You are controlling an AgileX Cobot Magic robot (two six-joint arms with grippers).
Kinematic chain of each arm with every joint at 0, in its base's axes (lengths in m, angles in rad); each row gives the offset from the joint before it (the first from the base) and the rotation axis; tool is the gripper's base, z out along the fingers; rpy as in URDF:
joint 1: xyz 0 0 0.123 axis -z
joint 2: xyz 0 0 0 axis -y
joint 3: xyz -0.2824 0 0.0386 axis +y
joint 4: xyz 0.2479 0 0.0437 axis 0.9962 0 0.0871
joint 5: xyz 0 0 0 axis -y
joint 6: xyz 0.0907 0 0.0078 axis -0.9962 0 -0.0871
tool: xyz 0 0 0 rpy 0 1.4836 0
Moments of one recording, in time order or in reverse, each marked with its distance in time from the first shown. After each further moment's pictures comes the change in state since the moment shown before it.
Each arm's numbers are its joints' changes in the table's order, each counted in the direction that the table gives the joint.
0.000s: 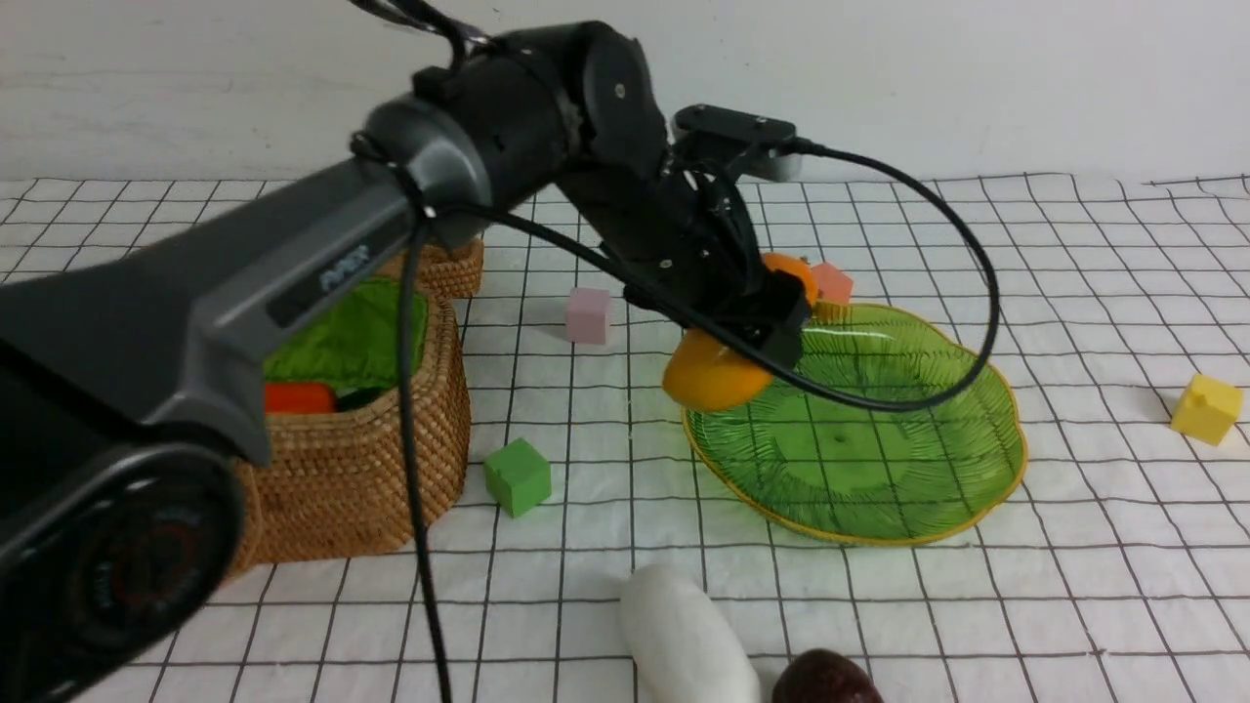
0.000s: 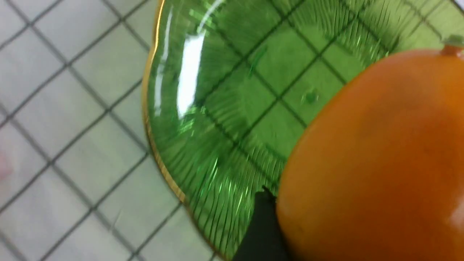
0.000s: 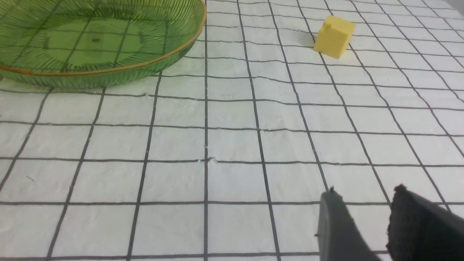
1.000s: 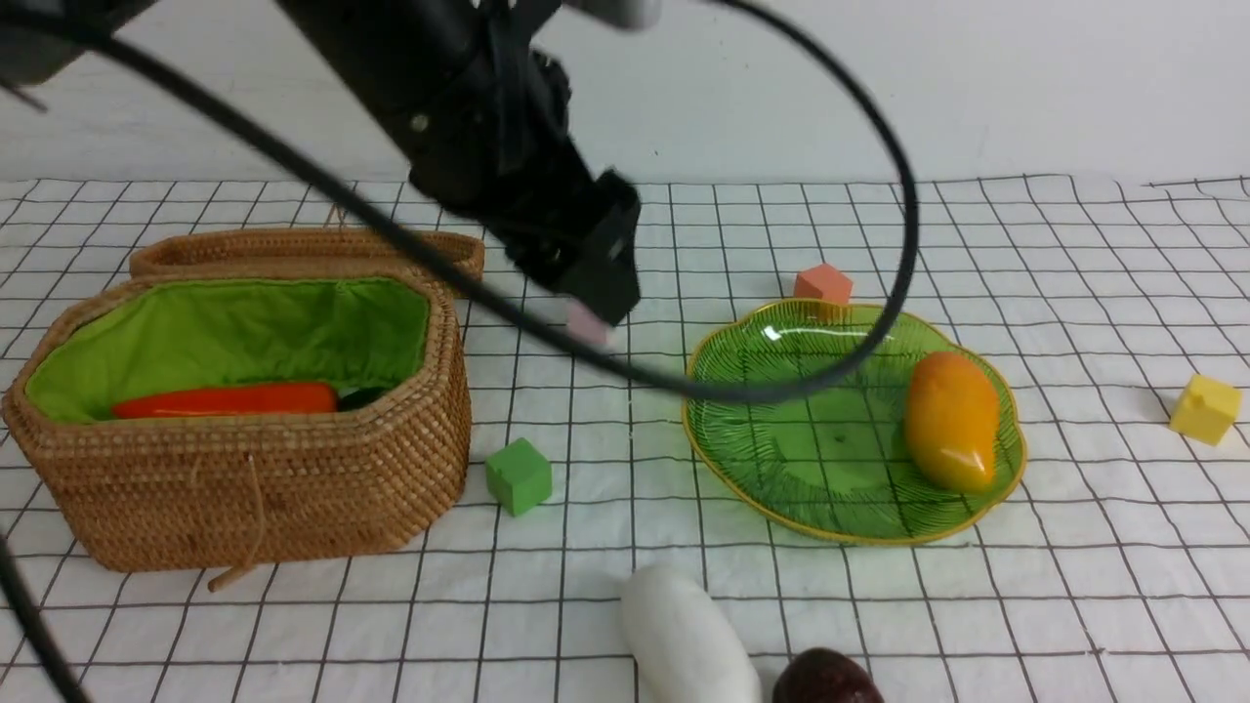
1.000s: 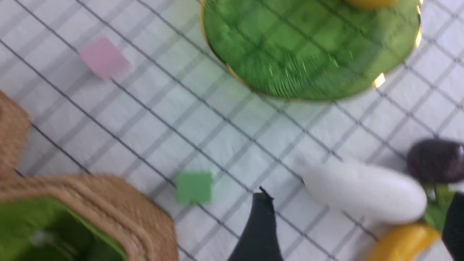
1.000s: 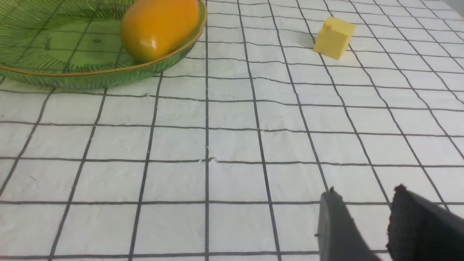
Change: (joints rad) right arm 0.000 0.000 0.000 0.000 0.000 0.000; left arm -0.089 0.528 0.374 0.108 -0.299 -0.095
